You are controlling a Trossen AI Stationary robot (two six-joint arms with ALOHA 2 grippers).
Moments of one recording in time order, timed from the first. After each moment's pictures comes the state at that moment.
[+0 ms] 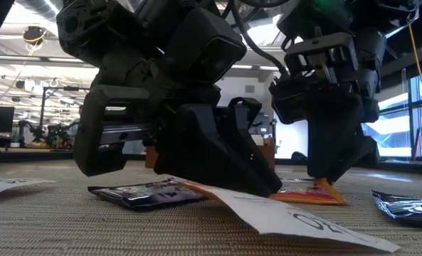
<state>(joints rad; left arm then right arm) -0.29 2.13 1.04 0.45 0.15 0.33 0.28 1.76 0.83 -0.04 -0.21 1.10</state>
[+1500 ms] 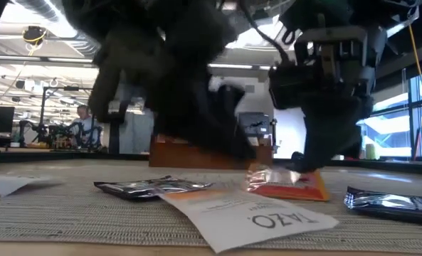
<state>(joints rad) -0.26 1.98 1.03 0.29 0.13 0.29 0.28 1.73 0.83 -0.04 -0.18 0.93</state>
